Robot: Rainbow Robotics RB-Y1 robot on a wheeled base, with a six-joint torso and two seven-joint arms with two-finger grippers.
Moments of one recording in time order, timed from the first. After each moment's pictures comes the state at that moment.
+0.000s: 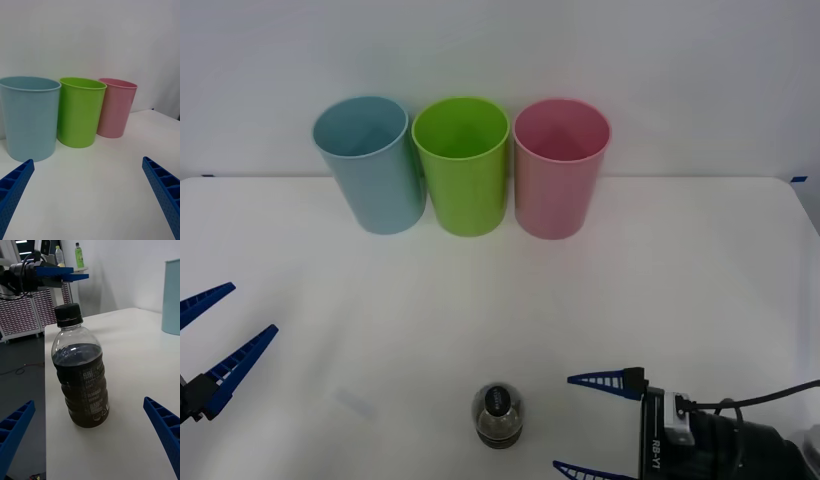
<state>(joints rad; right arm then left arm) 0.19 -0.46 0.15 -1.49 1.11 -1.25 0.37 0.35 0.40 0.52 -1.66 -0.96 -1.22 0.00</state>
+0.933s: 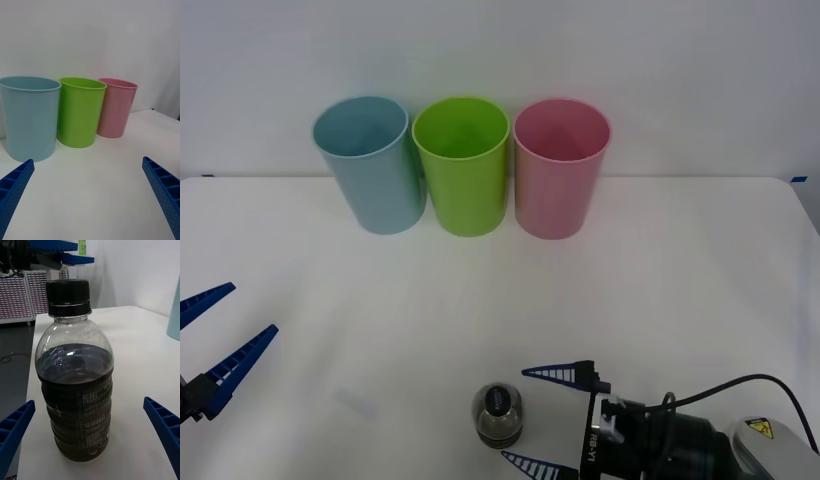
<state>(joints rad) 0.13 -0.42 0.34 -1.49 1.14 -1.02 0.49 0.35 0.40 0.52 -1.66 -0.96 -1.22 0.00</state>
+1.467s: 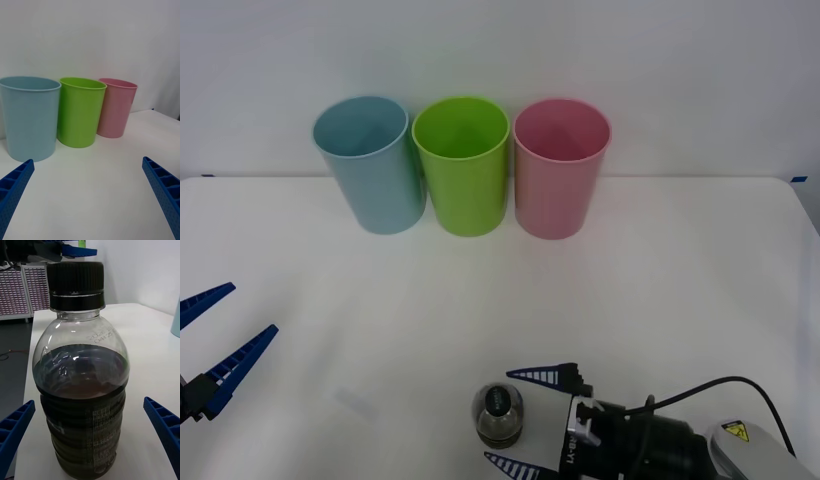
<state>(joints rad) 0.11 -0.41 0.41 -1.49 1.14 -0.93 0.51 0.35 0.40 0.52 -1.66 -0.96 -1.22 0.00</state>
